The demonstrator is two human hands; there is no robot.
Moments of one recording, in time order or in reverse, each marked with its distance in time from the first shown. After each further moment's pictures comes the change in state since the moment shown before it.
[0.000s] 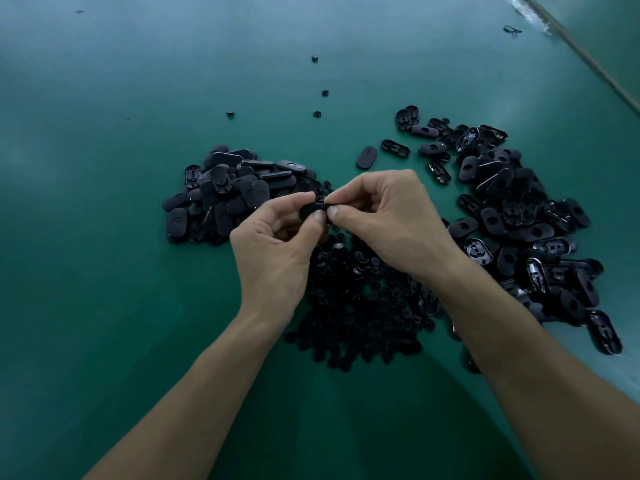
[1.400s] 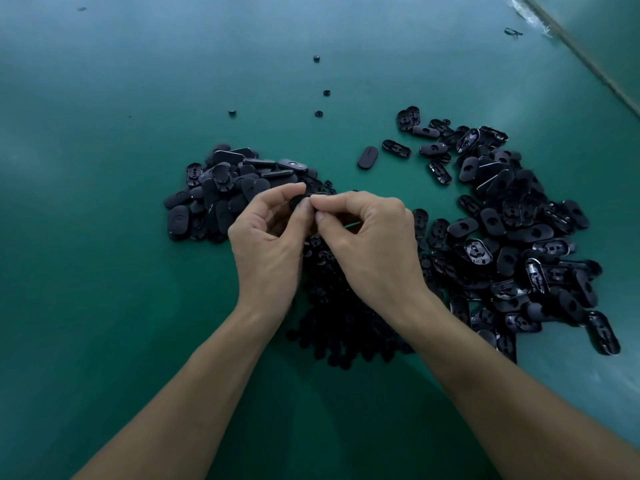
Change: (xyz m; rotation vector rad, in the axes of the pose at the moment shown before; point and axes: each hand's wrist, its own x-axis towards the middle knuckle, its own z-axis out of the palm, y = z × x) left_hand 0.004 0.001 -0.004 -0.065 0.023 -0.013; right_hand -0.026 -0.013 0.036 0.033 0.252 -0.081
